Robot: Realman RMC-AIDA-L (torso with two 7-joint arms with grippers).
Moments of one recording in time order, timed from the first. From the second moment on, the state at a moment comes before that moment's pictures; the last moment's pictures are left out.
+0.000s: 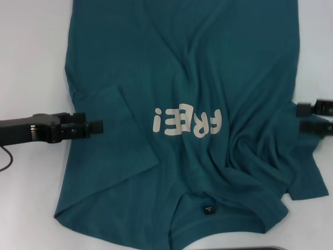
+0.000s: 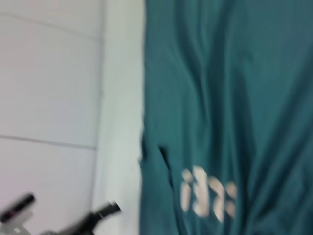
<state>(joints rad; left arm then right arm) -0.43 -2.10 -2.62 -0.75 -0.91 1.70 -1.81 0.41 1.88 -0.44 -0.50 -2.23 -1.78 2.28</state>
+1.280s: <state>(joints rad) -0.44 -2.09 -2.64 -0.75 -0.91 1.68 -1.83 0.43 1.86 -0.34 -0.75 -2.56 -1.87 2.41</state>
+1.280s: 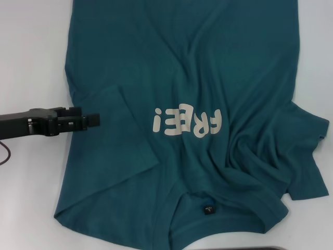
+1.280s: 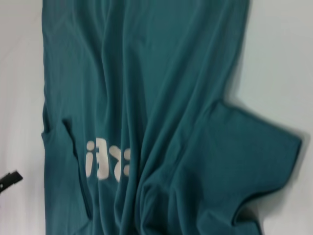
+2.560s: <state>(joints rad) -0.44 -2.09 -2.65 -0.75 -0.91 1.66 -1.83 0.48 1.91 -0.35 -0.65 -2.57 -1.70 2.41</state>
